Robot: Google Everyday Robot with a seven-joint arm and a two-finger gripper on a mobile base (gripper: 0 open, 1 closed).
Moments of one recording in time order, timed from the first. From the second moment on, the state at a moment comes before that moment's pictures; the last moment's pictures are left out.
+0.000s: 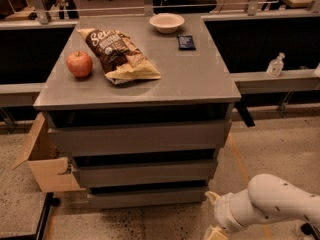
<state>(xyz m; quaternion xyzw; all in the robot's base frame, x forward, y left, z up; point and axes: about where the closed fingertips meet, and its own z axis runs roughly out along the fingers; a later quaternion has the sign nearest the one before) 0.372 -0.143 0.520 -0.56 0.78 0.20 0.19</state>
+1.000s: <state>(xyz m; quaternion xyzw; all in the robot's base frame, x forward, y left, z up) 0.374 -0.113 0.426 -0.53 0.81 0.21 0.17</state>
